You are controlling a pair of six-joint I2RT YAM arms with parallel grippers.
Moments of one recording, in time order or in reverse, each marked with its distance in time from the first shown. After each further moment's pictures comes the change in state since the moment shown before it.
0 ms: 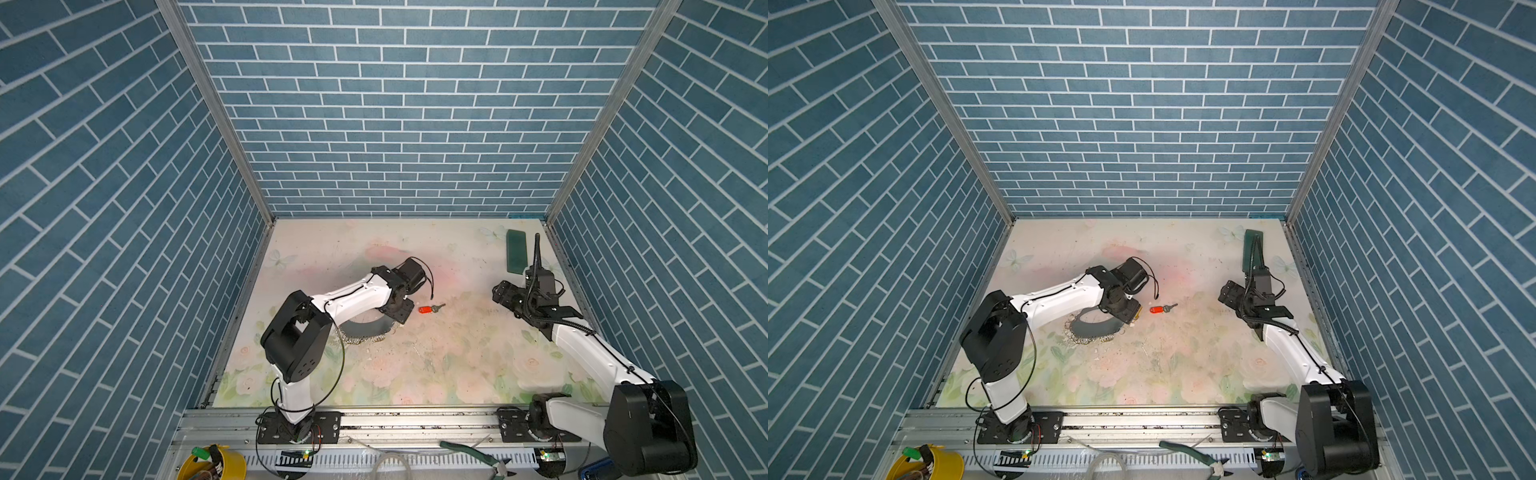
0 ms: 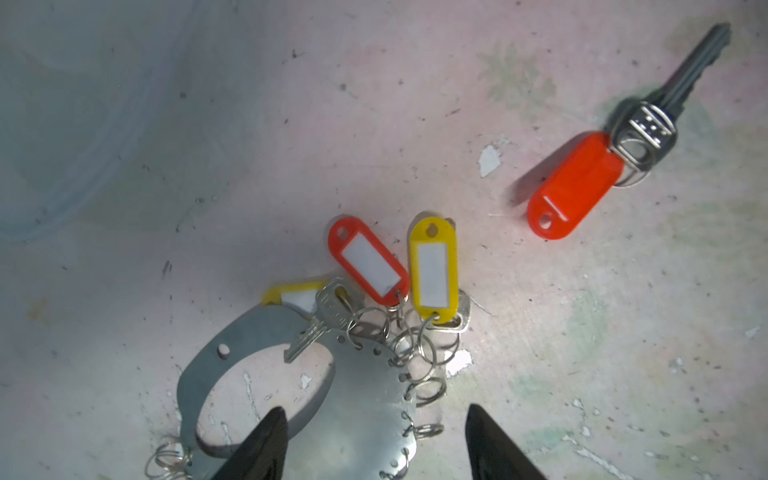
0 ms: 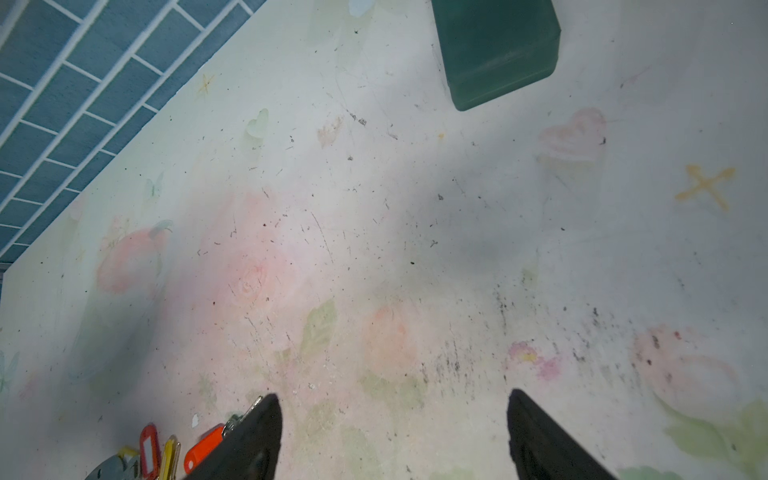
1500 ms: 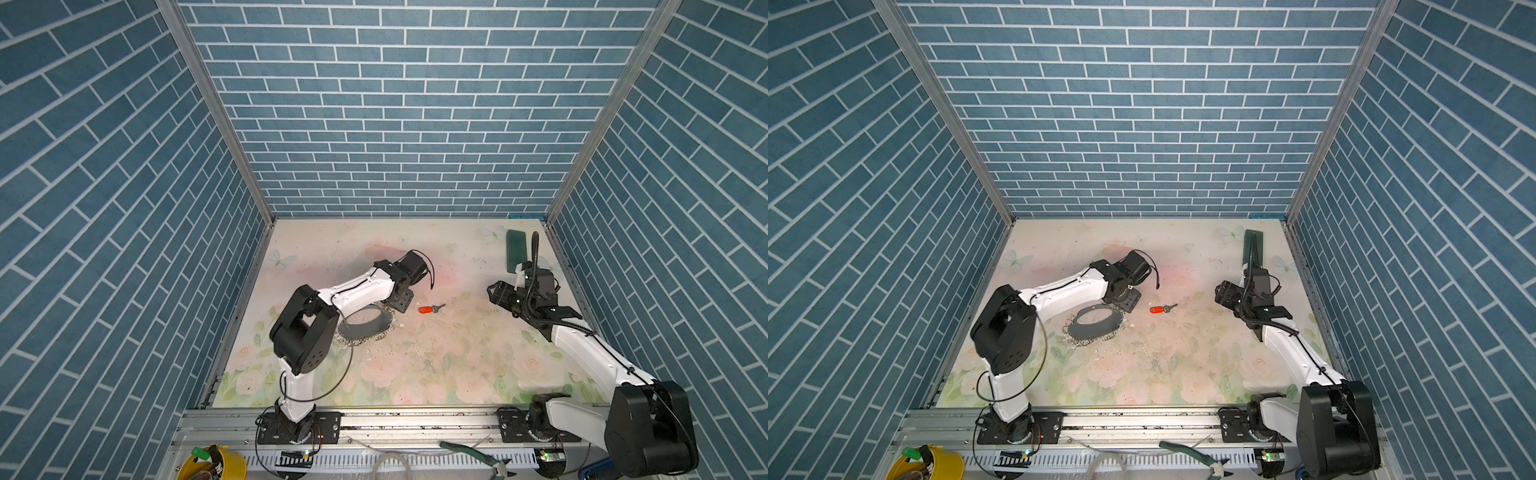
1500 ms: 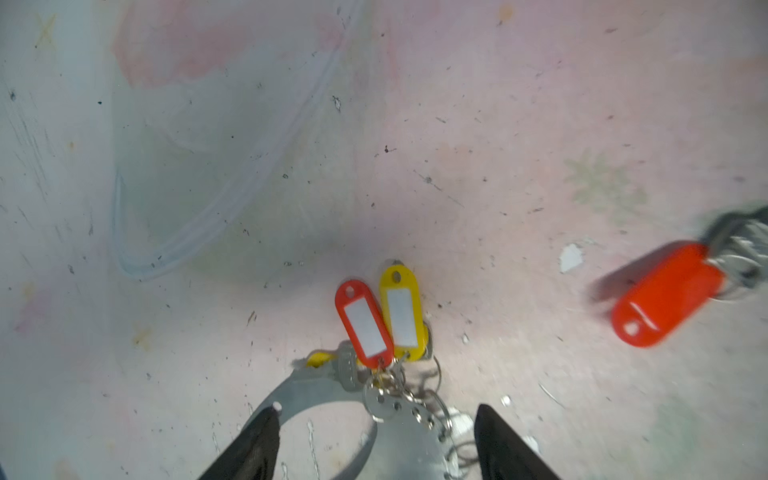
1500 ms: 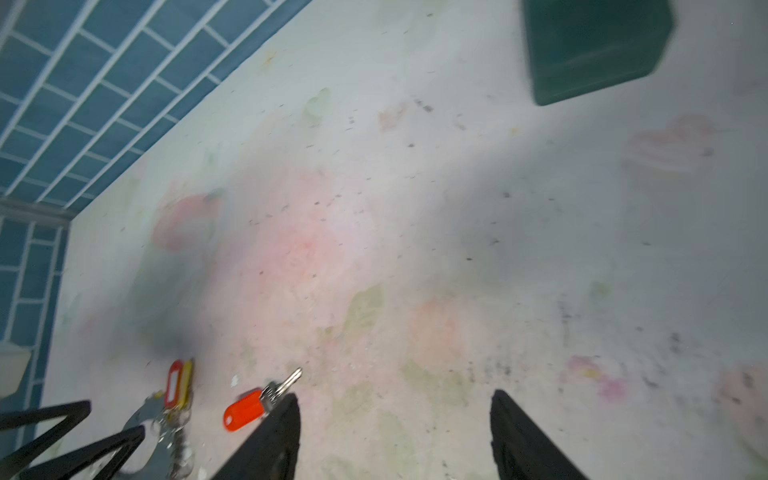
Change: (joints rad) left arm 0.070 -0.023 -0.002 0.089 -0.082 -0.011; right arm 0.045 0.000 0.000 0.060 -0.161 -0.084
